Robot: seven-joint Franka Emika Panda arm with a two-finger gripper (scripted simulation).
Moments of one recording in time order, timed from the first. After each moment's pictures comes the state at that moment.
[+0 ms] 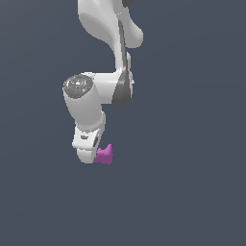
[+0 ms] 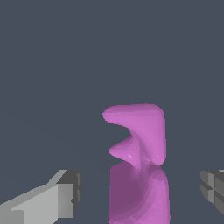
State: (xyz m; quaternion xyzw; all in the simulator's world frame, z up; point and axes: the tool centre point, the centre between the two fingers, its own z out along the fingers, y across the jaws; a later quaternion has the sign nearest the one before) arm 0.048 -0.105 0.146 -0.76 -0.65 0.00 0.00
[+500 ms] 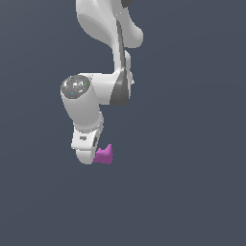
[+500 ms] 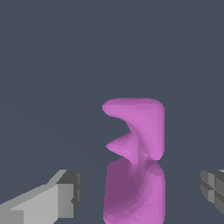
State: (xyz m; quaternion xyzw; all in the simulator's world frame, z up) arm 0.050 -0.112 0.146 -0.75 -0.67 0.00 0.00
